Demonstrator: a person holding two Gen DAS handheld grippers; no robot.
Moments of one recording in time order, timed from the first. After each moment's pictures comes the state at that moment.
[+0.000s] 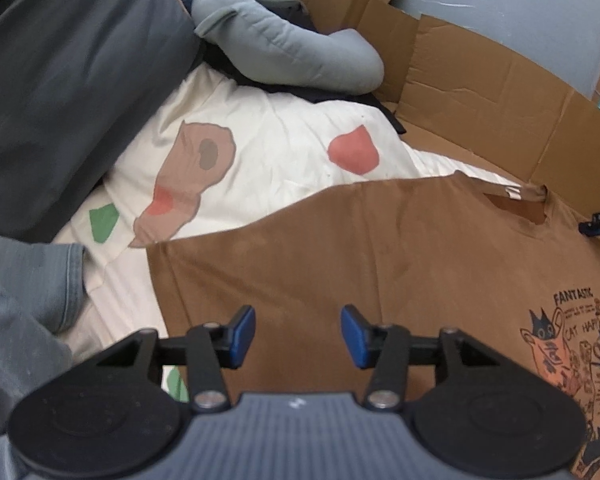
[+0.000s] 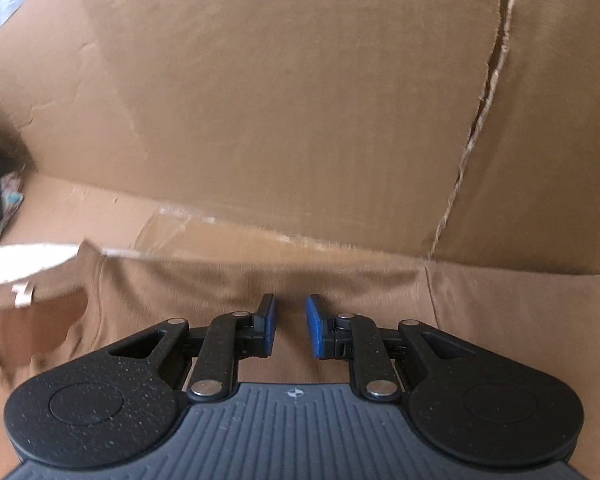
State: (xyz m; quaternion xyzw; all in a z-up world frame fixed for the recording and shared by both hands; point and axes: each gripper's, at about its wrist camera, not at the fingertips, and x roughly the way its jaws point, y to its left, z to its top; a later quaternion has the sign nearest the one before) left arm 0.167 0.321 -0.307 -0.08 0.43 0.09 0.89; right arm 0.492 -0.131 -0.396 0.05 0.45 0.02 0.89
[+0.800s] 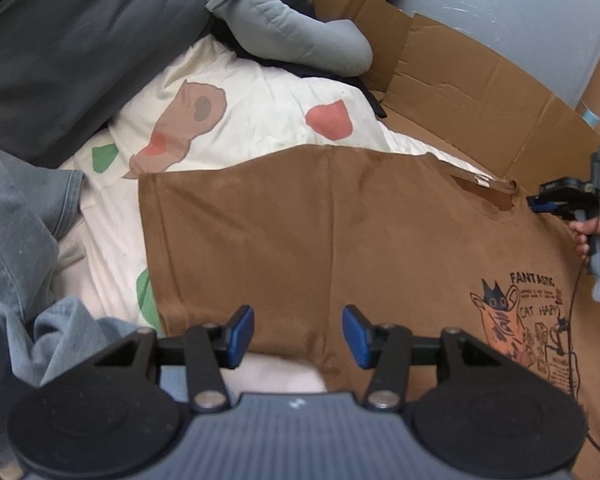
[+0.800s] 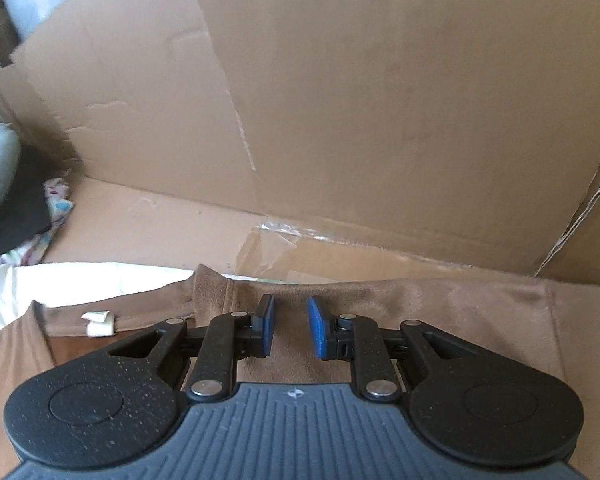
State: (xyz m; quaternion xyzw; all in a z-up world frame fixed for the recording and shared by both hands) left arm 0.118 0.287 -0.303 -0.13 0.44 0.08 0.88; right arm 0.508 -0.070 -0.387 0.07 0.45 0.07 0.89
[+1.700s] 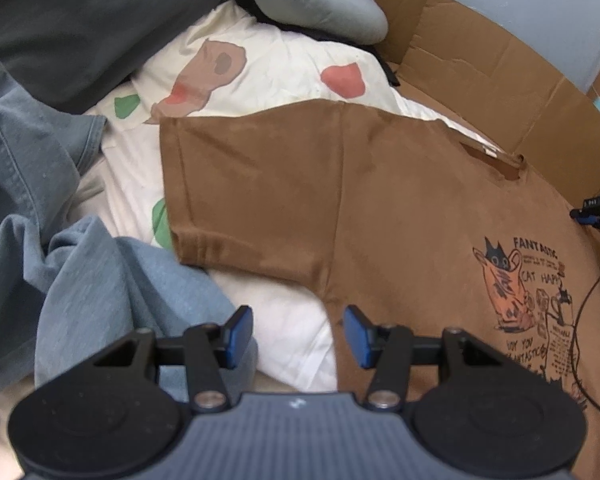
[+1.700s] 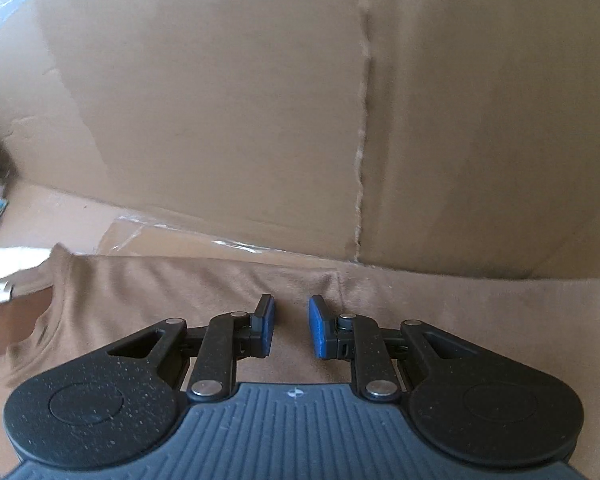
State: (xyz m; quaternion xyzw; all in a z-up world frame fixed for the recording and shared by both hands) left arm 0.090 0.277 -0.312 -0.14 0.48 0.10 0.86; right arm 0.479 -0.182 -0.386 0.05 0.45 -0.01 0.89
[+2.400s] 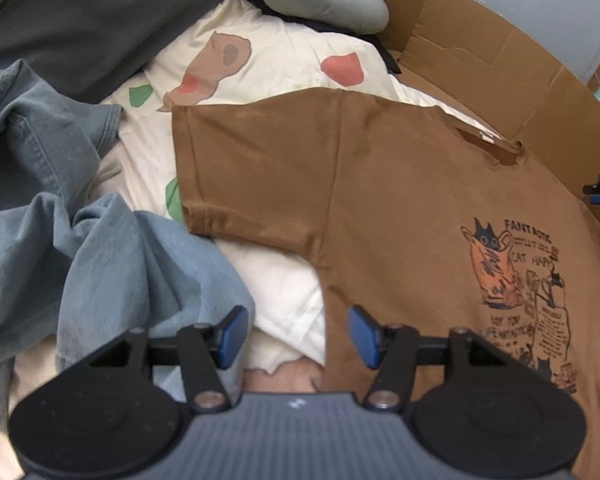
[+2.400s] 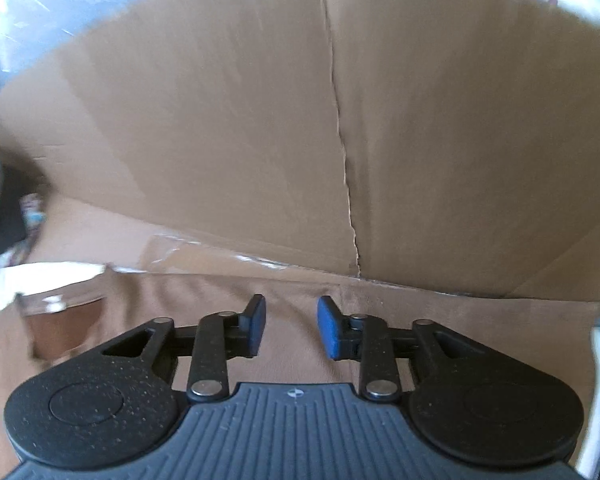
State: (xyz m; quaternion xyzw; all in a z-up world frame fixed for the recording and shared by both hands) left arm 0.067 0.259 -0.286 -0.14 0.50 0.11 0.85; right arm 0.474 -0.200 -0.321 0.07 0.48 0.04 0.88
